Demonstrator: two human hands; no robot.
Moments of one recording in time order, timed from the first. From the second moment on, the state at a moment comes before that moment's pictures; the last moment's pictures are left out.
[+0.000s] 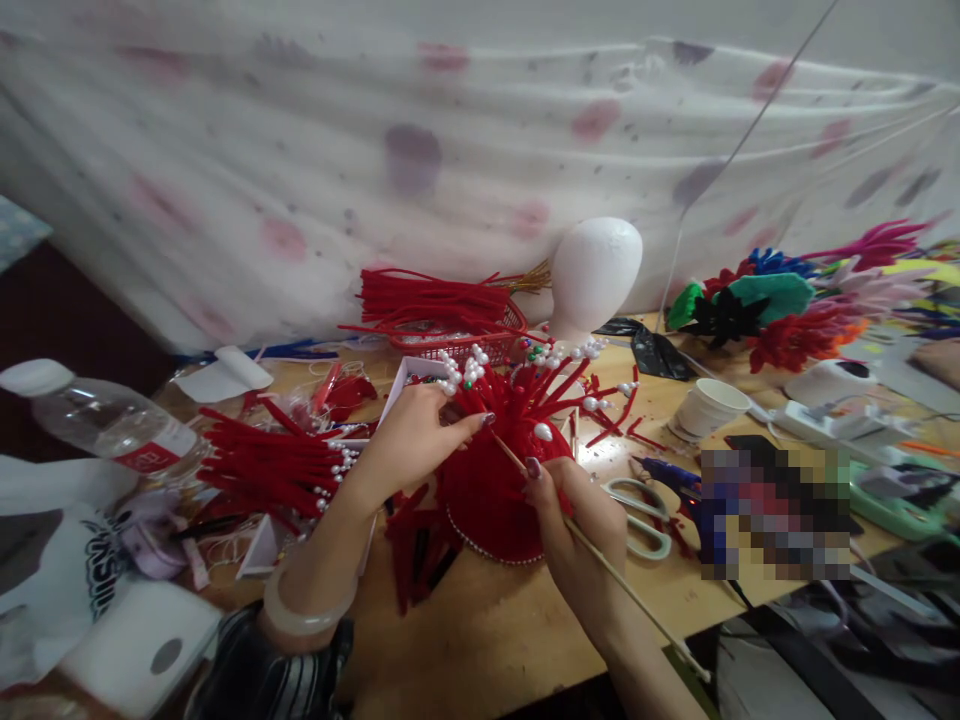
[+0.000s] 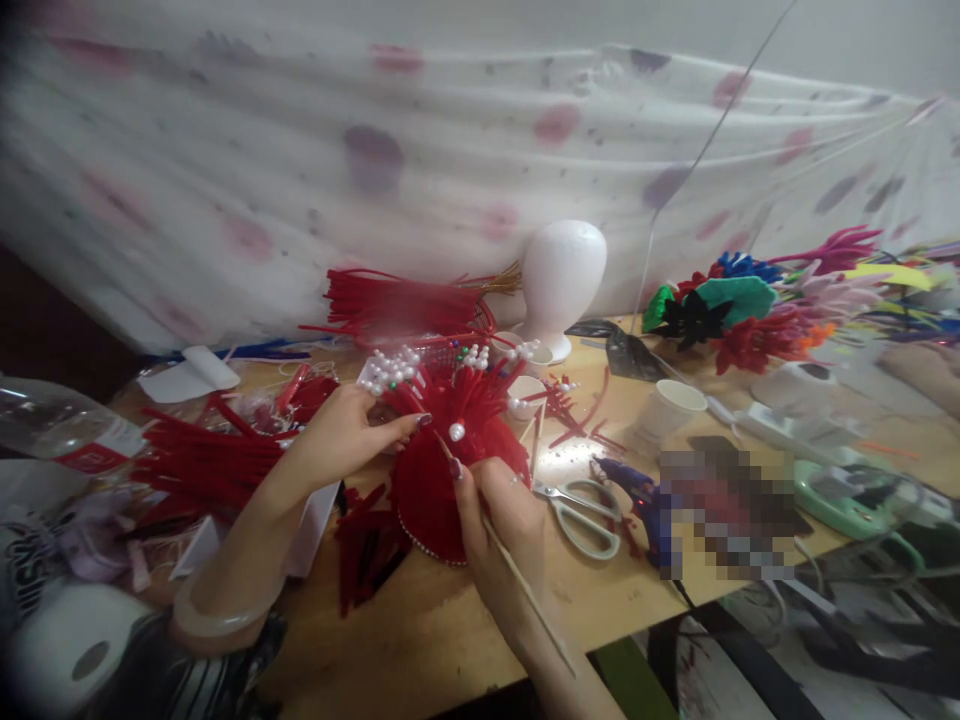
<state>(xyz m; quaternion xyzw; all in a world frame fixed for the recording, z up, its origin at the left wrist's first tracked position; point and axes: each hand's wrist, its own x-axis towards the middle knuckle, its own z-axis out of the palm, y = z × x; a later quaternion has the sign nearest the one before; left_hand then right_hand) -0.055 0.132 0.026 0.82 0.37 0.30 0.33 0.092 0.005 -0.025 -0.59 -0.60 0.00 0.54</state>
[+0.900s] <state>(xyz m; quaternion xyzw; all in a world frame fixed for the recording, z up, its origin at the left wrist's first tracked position) -0.073 0.147 0.026 0.72 0.39 0.20 0.53 0.117 -0.027 -0.054 -0.54 -0.57 -0.05 0.62</state>
